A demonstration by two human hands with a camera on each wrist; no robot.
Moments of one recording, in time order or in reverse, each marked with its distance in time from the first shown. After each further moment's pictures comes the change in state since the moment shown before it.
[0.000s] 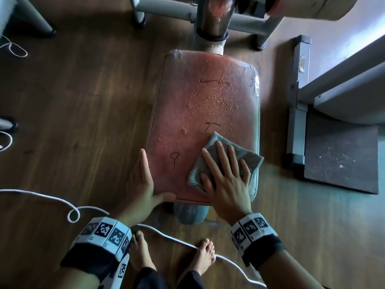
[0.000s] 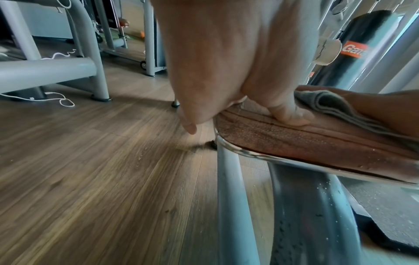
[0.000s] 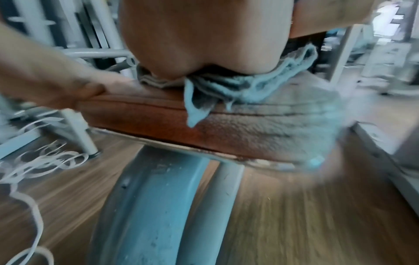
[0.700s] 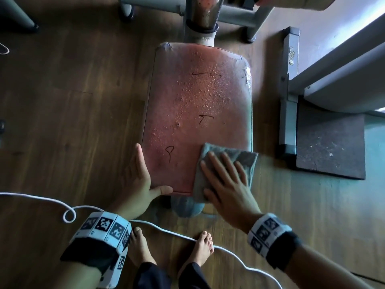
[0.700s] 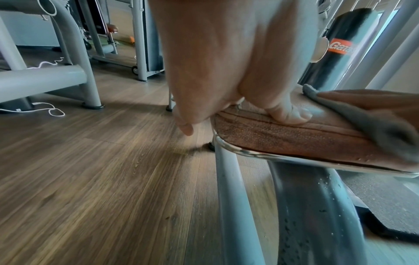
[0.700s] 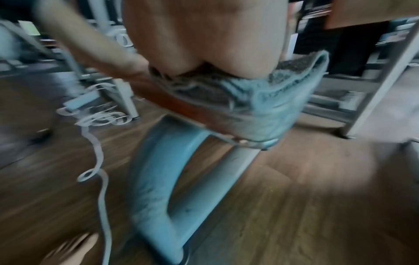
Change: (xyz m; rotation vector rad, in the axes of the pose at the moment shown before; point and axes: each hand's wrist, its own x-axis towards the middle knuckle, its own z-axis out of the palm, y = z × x) left_hand 0.000 0.007 -0.004 0.090 -0.005 -0.046; right_hand -0.036 0.026 0.003 -0.029 -0.038 -0.255
